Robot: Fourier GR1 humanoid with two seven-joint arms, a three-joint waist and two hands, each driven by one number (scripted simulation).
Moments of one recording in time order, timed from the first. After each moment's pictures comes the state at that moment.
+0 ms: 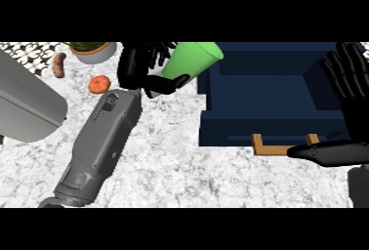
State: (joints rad) left arm -0.90 0.01 0.12 -0.74 0.11 0.01 -0.62; right arm -0.25 -0.21 -0.17 -1.84 -0.12 0.19 0.10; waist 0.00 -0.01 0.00
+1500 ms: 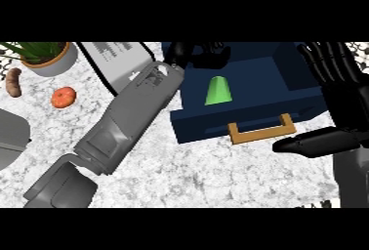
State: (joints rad) left arm -1.32 0.00 -0.33 -0.30 0.31 0.27 -0.21; right arm -0.37 -0.20 -0.12 -1.79 -0.13 0.24 0.07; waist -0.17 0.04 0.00
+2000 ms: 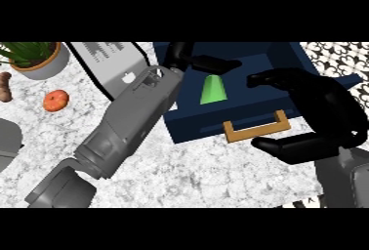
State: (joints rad) left arm -1.27 0.00 -0.31 -0.38 0.47 0.25 -0.33; right arm -0.40 -0.19 -0.01 -1.78 -0.25 0.39 0.08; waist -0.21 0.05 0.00
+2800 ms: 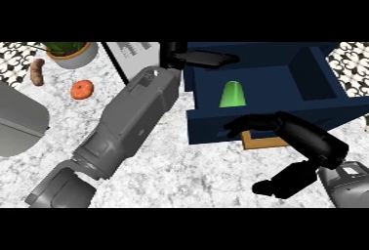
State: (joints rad) left arm -1.25 0.00 -0.26 -0.39 0.65 0.30 -0.51; right arm -0.30 -0.38 0.22 -1.79 0.05 0.58 0.15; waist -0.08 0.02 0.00
